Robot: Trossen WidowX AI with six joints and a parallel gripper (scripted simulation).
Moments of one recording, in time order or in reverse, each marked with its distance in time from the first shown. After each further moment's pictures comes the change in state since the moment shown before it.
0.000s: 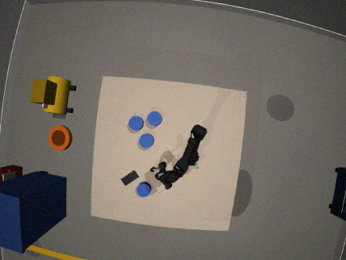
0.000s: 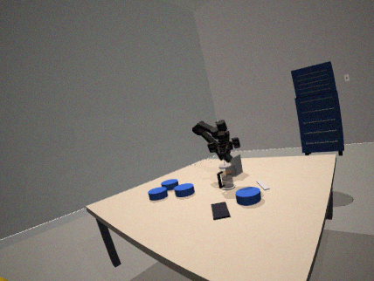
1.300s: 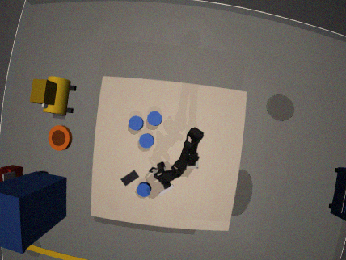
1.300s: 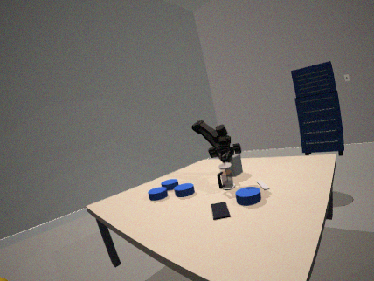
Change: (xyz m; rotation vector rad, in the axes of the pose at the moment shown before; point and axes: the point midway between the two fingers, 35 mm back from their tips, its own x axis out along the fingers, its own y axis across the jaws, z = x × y) arm 0.026 0.002 -0.022 -0.023 0.031 0.001
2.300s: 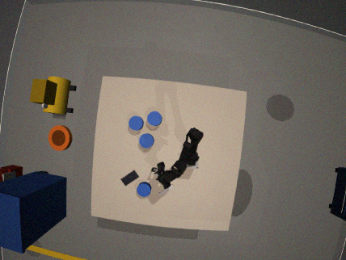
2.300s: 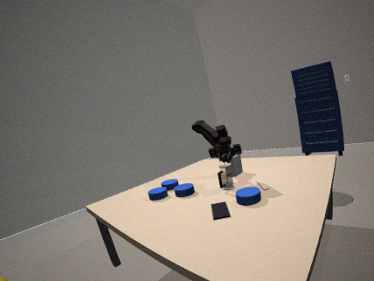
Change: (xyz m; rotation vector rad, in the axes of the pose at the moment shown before) arm 0.002 0.000 0.000 -0.009 0.004 -0.009
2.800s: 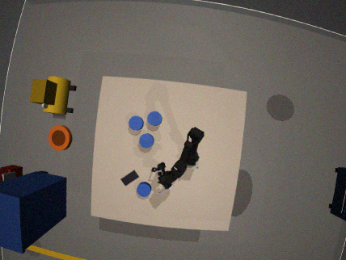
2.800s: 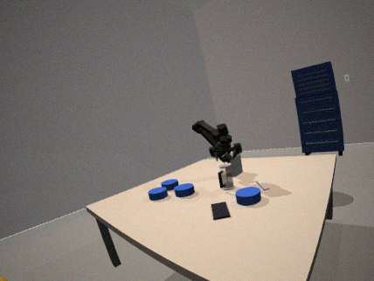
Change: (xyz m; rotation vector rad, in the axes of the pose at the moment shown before) arm -0.007 0.004 0.001 -0.016 0.027 0.015
